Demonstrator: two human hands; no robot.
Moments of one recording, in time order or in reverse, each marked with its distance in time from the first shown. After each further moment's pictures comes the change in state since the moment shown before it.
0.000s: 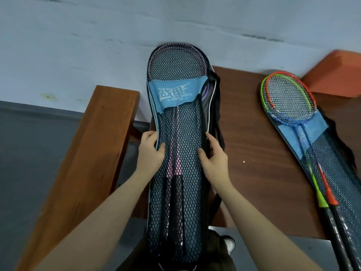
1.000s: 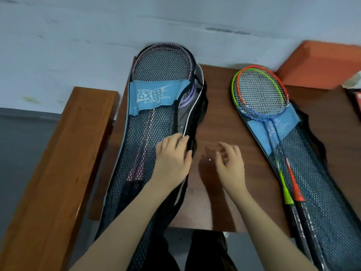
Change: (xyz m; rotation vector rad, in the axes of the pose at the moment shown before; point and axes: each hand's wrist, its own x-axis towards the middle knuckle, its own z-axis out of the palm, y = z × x) left_hand -0.042 0.108 0.116 0.491 -0.122 0.361; right_hand 0.014 0.077 -0.133 -0.248 0.165 -0.091
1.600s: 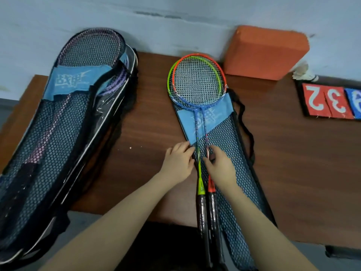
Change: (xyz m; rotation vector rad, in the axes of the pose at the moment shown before) left_hand 0.035 0.216 0.166 0.048 -0.408 -0.053; right_hand 0.046 0.191 -0.155 -0.181 -0.253 0.070
